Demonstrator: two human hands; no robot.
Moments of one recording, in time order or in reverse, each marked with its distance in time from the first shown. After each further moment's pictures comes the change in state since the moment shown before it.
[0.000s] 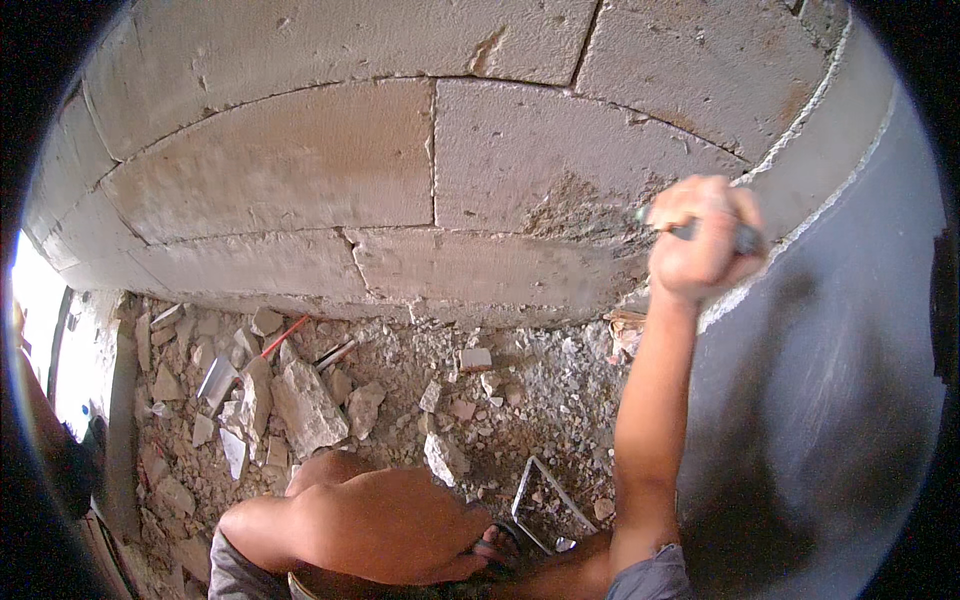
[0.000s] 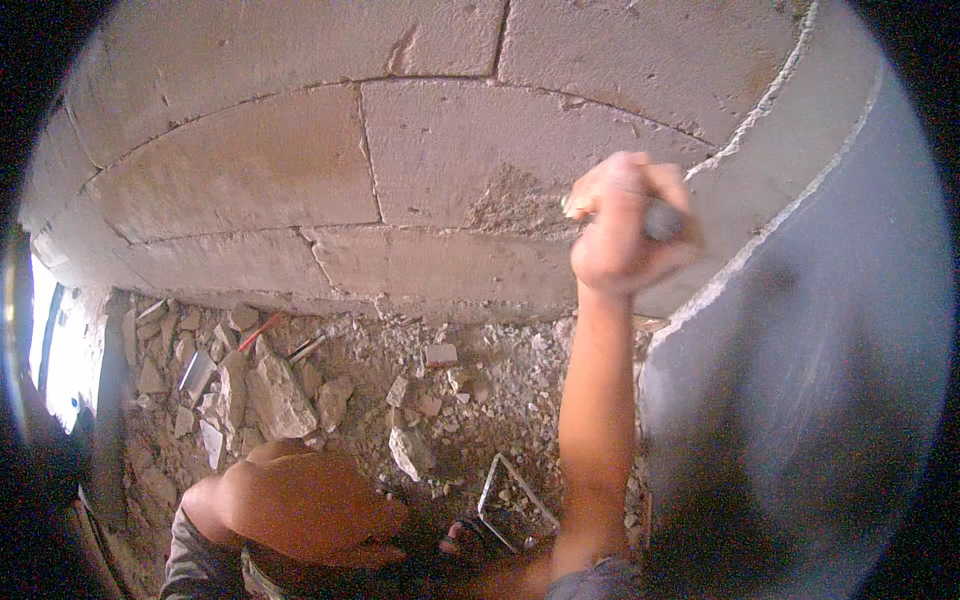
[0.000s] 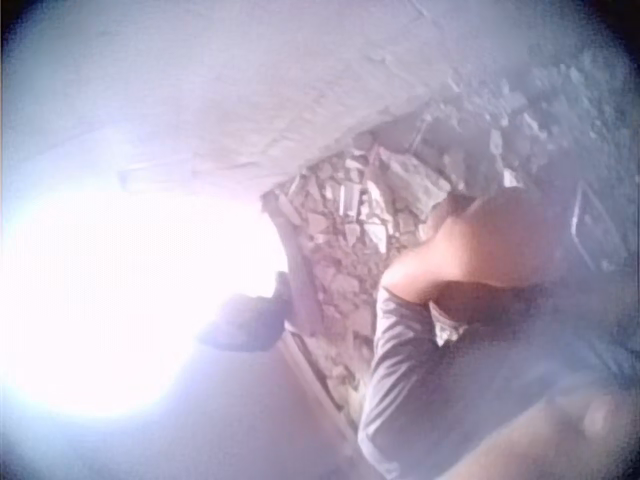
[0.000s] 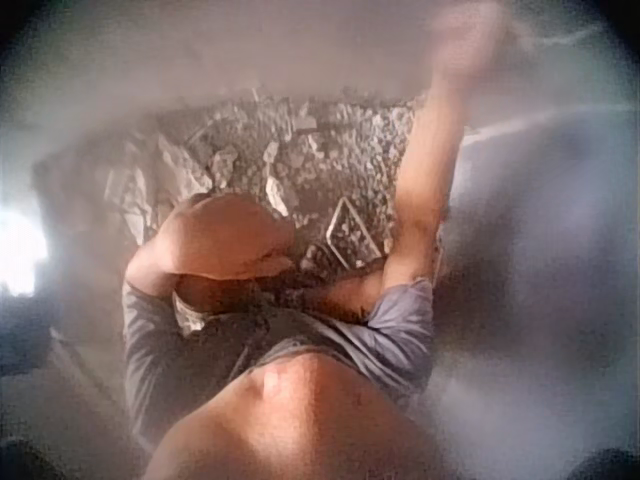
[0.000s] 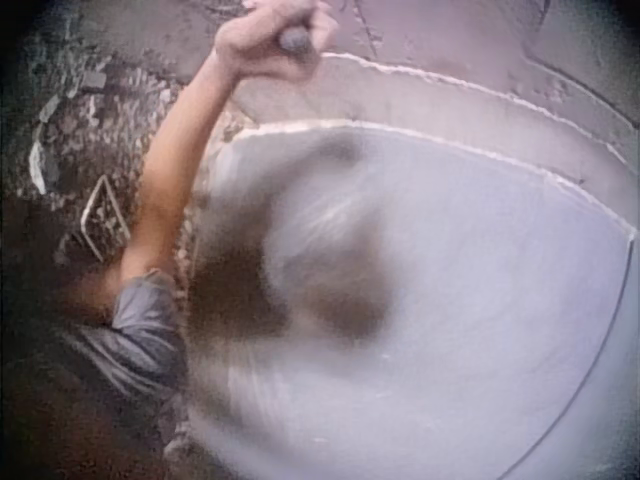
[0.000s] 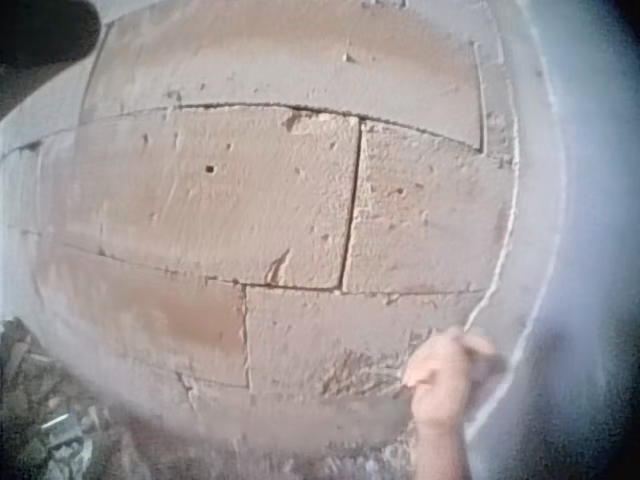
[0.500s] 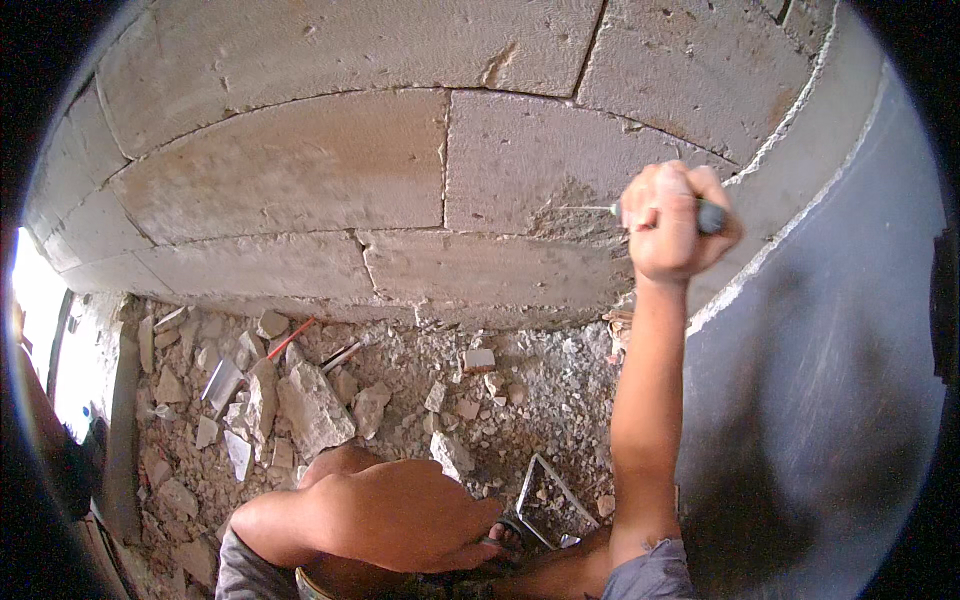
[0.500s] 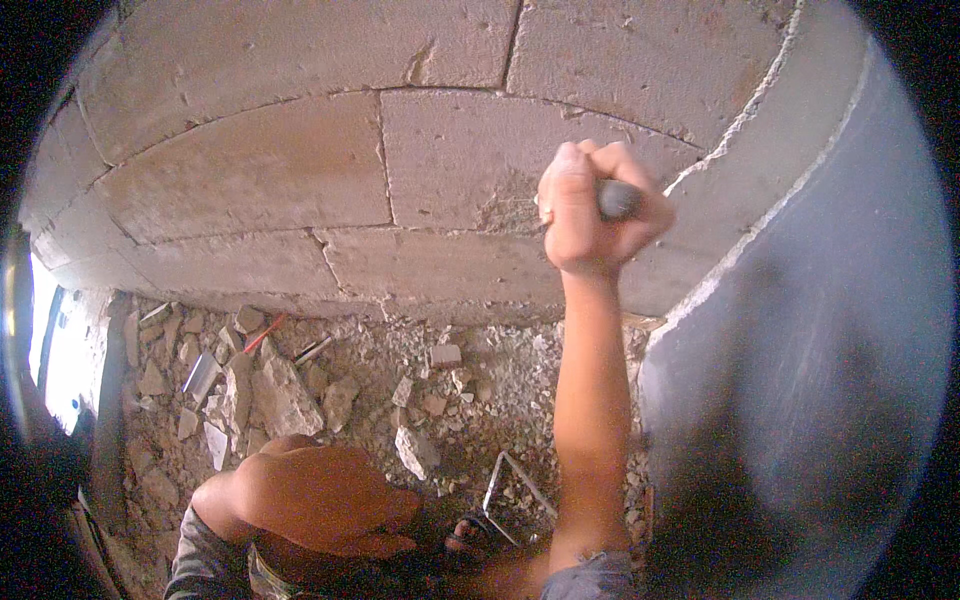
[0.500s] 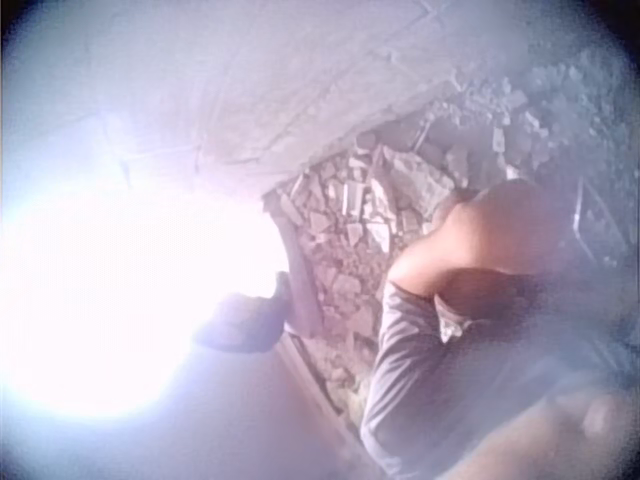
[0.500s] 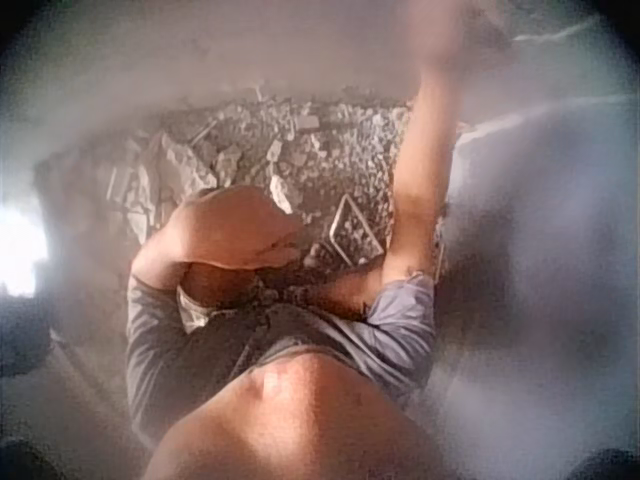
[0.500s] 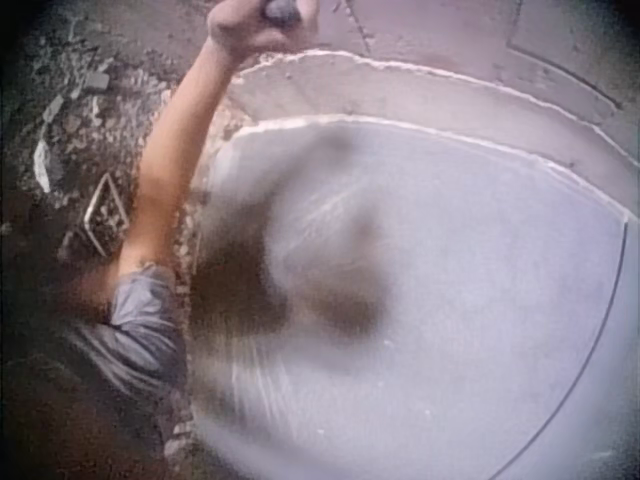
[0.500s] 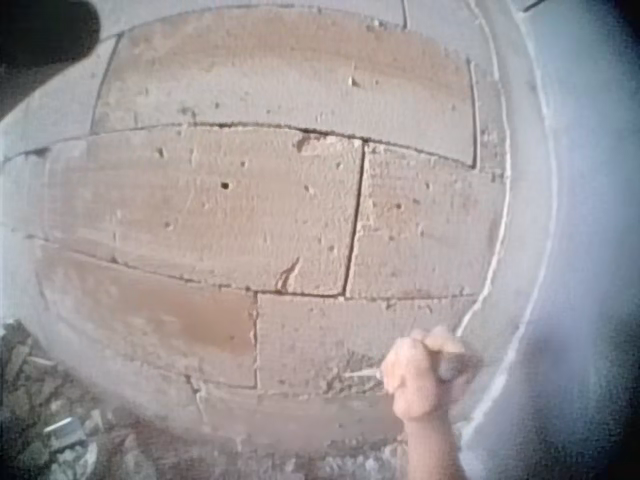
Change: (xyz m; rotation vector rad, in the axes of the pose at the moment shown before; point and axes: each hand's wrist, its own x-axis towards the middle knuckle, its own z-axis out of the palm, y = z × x) left_hand -0.007 -0.004 0.013 0.044 0.028 0.052; right_hand 0.000 -0.007 0.028 0.085 -0.100 0.081
